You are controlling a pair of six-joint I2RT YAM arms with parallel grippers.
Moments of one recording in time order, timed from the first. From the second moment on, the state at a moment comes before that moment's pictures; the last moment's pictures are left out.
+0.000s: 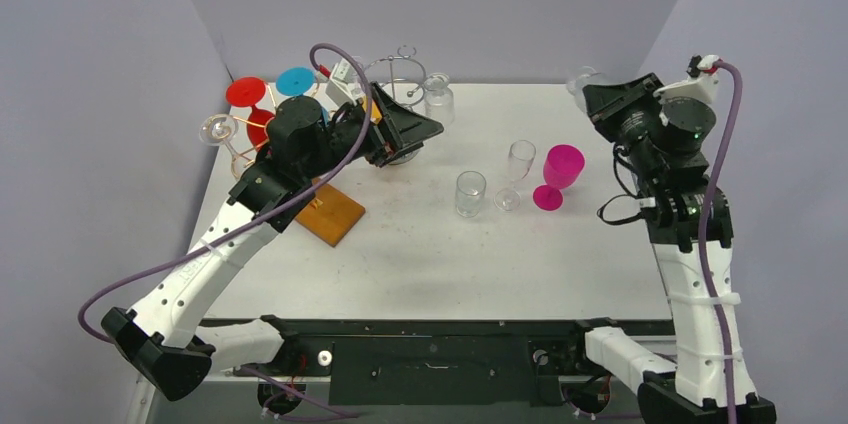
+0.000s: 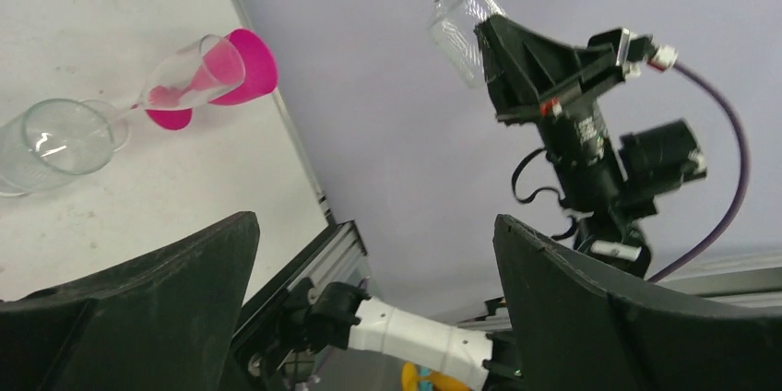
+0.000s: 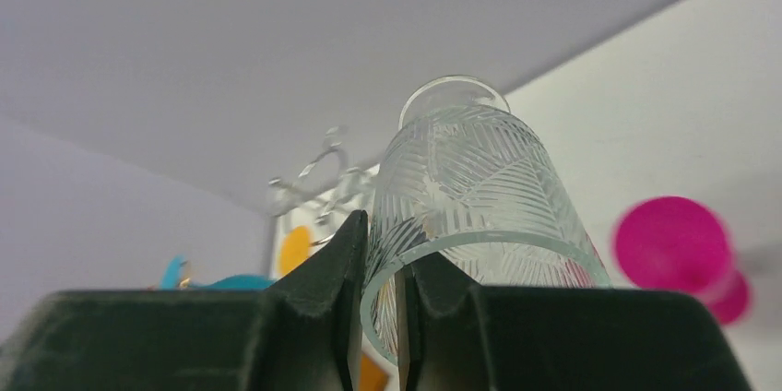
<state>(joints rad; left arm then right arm) -0.62 1.19 1.33 -0.18 0.35 -1.13 0.18 0.99 1.43 -0.47 0.03 0.79</state>
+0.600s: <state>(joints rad) -0.69 1.16 1.38 -0.52 0.25 -0.70 -0.19 1.34 1.49 -0.95 0.08 0.56</state>
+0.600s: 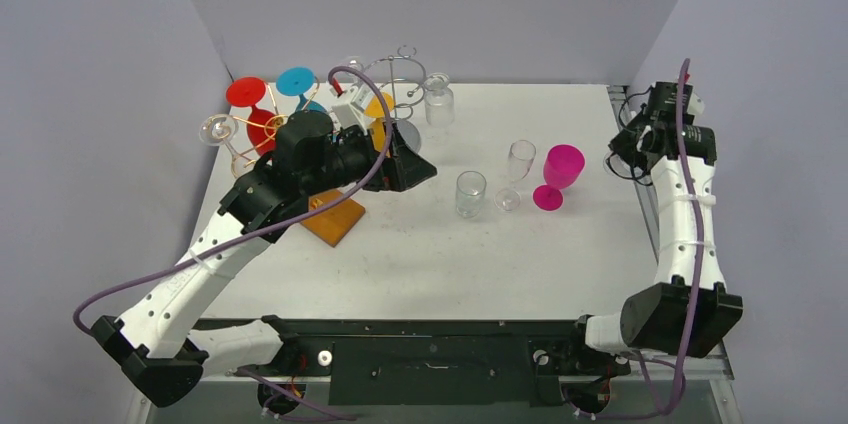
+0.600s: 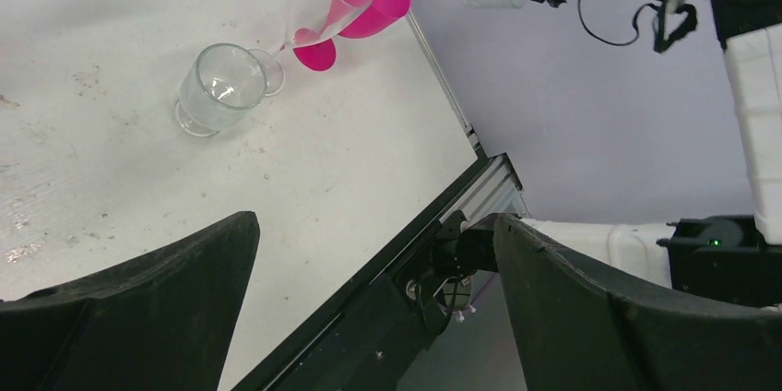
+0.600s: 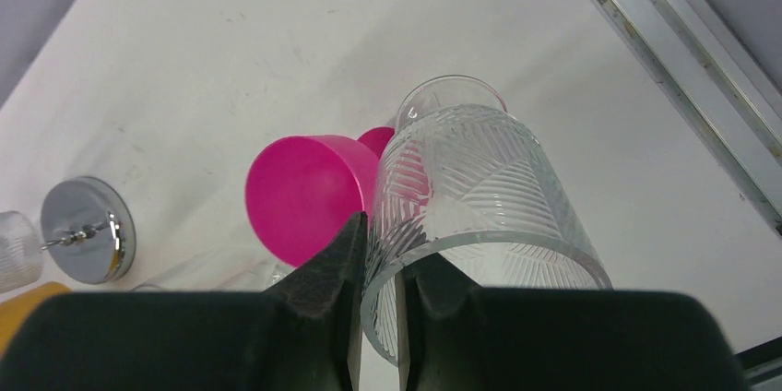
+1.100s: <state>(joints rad) -0.70 1.05 1.31 -0.54 0.25 -0.65 -0.22 1.74 1.47 -0.92 0.08 0.51</state>
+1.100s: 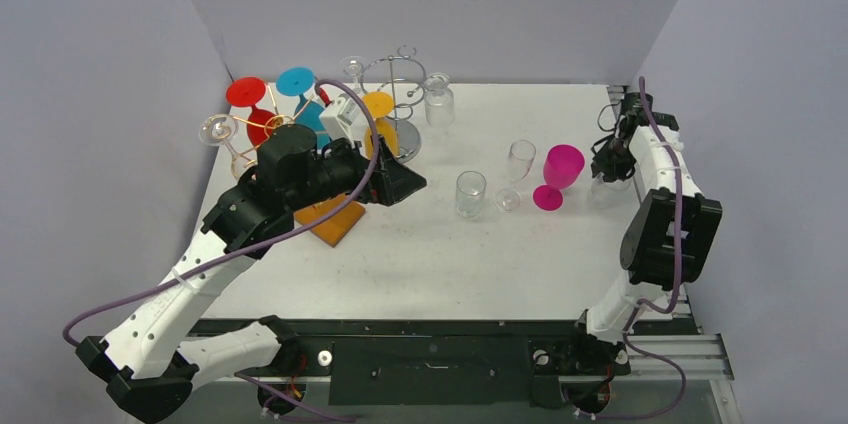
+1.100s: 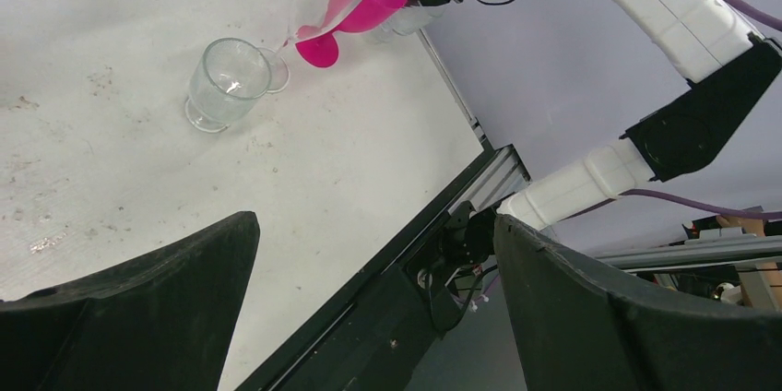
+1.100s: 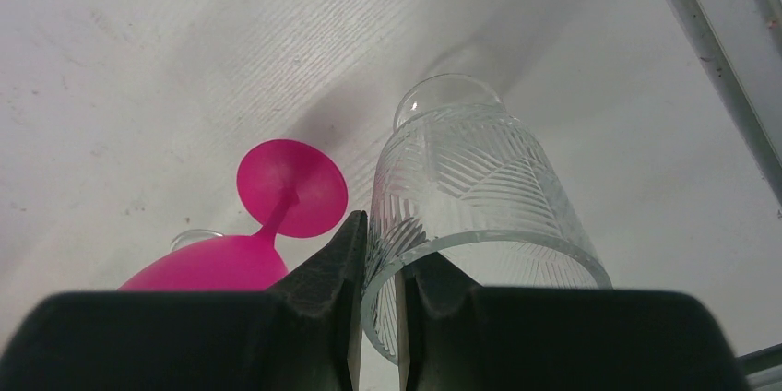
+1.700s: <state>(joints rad) -0.70 1.04 1.30 -0.54 0.25 -0.65 -0.23 1.88 1.57 -0.92 0.06 0.49</state>
